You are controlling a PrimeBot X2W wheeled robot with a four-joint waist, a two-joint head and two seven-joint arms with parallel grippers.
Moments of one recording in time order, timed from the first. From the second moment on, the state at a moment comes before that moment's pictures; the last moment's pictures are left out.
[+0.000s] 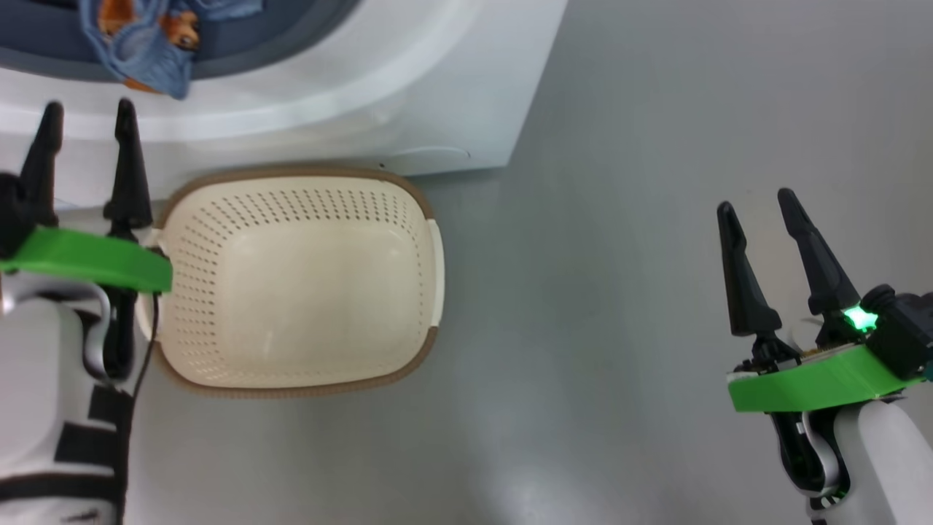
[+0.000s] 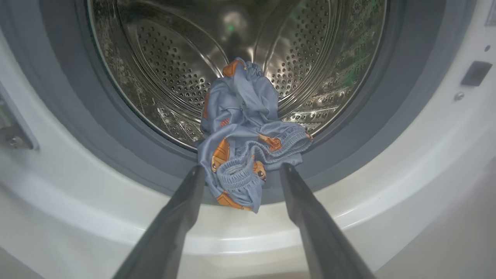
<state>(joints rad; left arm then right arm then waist) -0.72 0.25 -0.05 0.60 -0.34 -0.13 -0.26 -0.23 -0.18 0.10 0.04 0.35 0.13 -0.26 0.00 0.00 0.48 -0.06</state>
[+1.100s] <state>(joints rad) -1.06 0.40 -0.12 1.01 -0.38 -0.13 -0.26 -0.30 -0.13 0.16 0.04 0.35 0.13 -0.26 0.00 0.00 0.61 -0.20</state>
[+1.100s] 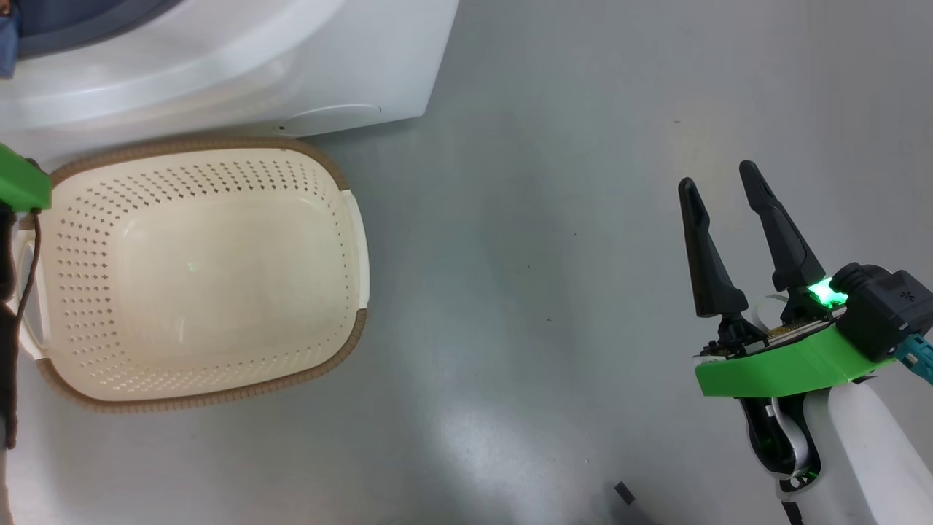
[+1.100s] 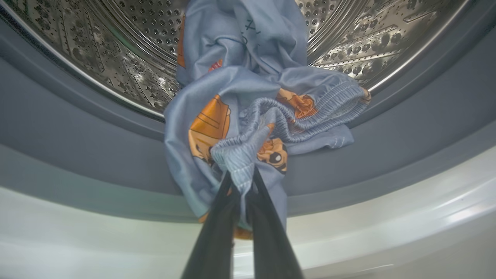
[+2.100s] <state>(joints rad) -1.42 0.45 -0.25 1.12 -0.22 -0.11 -0.26 -0.35 -0.09 0.23 0.03 0.35 0.13 -0.26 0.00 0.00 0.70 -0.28</state>
